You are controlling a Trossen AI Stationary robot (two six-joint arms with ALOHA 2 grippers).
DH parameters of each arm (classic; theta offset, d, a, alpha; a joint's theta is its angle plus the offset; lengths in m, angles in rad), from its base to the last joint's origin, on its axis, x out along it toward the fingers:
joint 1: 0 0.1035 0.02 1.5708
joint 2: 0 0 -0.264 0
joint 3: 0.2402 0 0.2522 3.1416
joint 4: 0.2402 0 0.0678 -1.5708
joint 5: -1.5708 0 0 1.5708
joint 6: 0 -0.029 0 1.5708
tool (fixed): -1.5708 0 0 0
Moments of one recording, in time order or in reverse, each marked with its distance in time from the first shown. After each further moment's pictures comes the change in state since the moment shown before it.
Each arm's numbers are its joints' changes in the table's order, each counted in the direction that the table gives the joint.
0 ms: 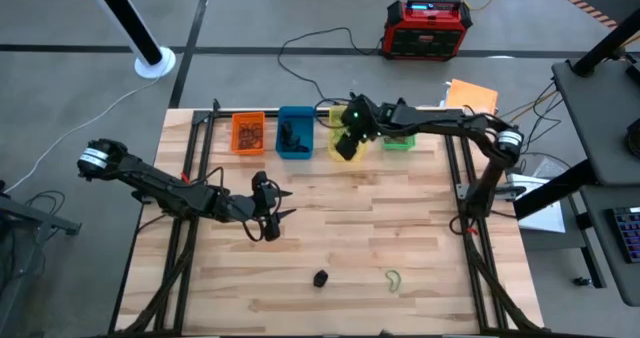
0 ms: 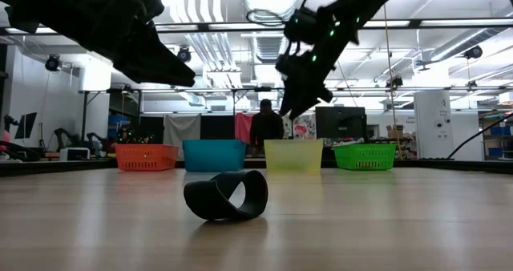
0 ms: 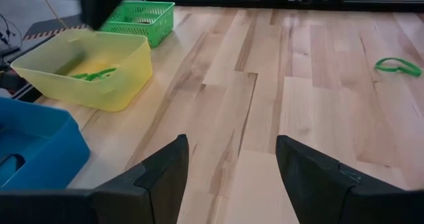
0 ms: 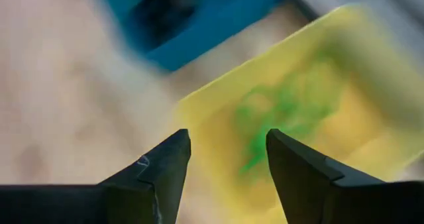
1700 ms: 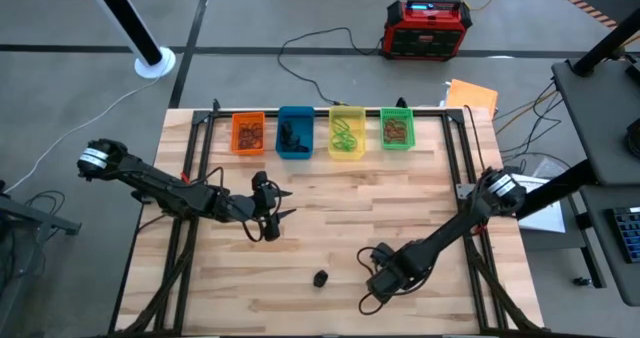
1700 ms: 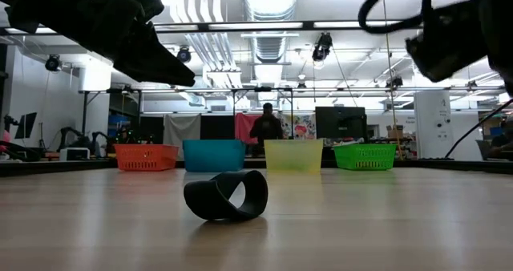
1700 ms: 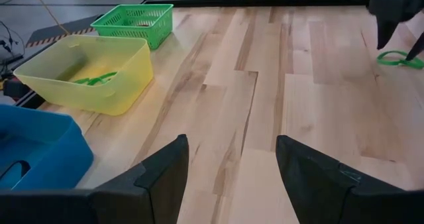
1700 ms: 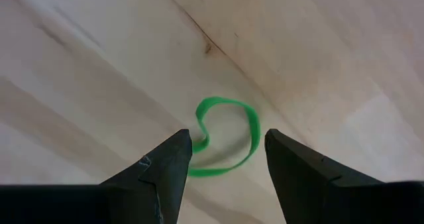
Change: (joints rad) left arm 0.000 0.000 -0.001 0.000 0.000 -0.037; right arm 1.069 -0.136 -0.042 0.454 -0.099 -1.288
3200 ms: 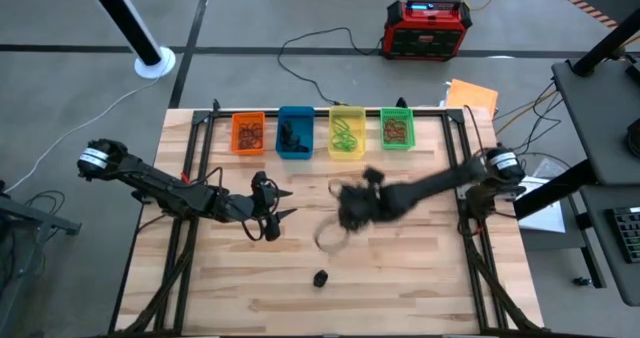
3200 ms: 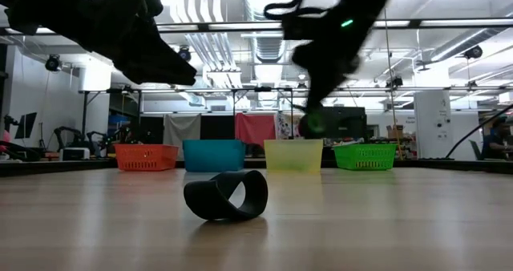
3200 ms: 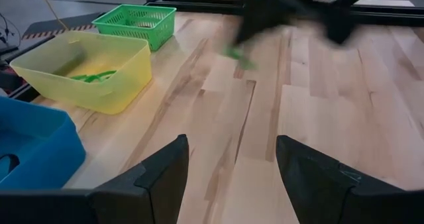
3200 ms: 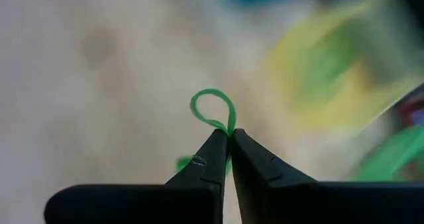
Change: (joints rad) left arm 0.000 0.000 -0.013 -0.043 -0.002 0.057; right arm -0.401 0.109 0.000 -0.170 0.653 0.915
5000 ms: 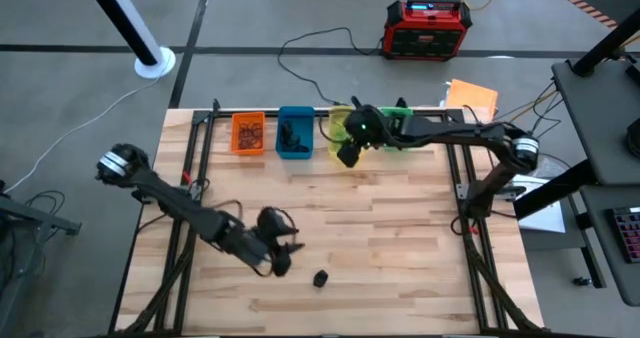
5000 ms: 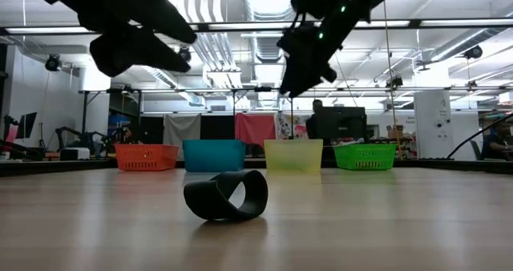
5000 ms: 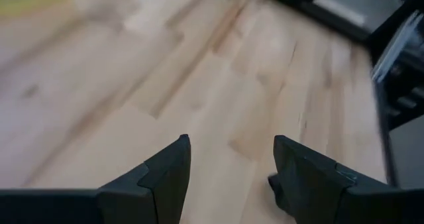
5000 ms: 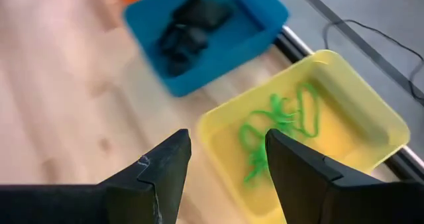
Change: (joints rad) left arm -0.253 -0.227 0.306 0.295 -0.062 0.596; right arm -0.568 0.156 -0.022 -0.325 -0.425 0.354
